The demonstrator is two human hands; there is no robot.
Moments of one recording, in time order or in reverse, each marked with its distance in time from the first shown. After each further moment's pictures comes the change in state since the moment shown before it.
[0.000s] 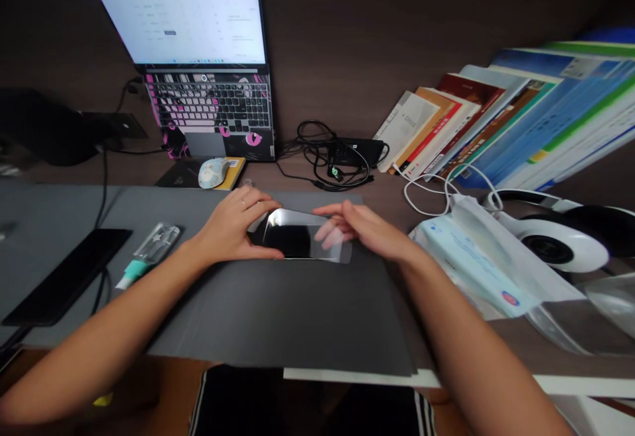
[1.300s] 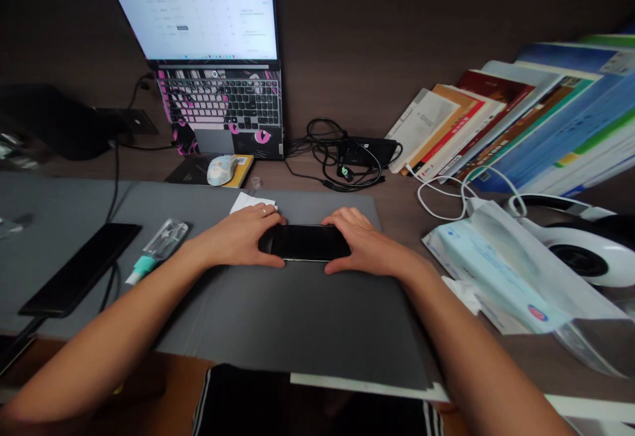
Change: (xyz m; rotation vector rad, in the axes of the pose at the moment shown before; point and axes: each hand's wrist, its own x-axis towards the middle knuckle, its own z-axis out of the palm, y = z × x) left_hand -0.008 -0.003 0.001 -0.039 -0.497 -0.218; right_hand 0.011 0.023 0.007 -0.874 -0.001 -0.195
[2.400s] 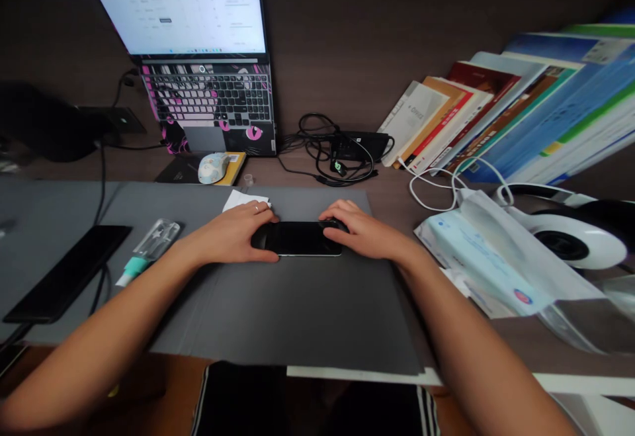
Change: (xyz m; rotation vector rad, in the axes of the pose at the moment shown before) left_hand 0.000 0.000 0.000 -0.037 -0.028 -0.001; right_hand 0.001 0.008 -0.008 0.150 -0.009 0.011
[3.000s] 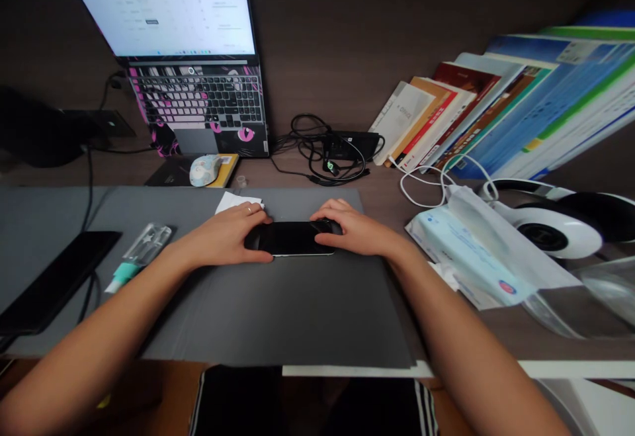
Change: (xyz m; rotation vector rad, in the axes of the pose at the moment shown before) left_hand 0.000 0.002 -0.001 0.022 -0.018 -0.004; right_hand -0.001 0.002 0.000 0.005 -0.002 -0.006
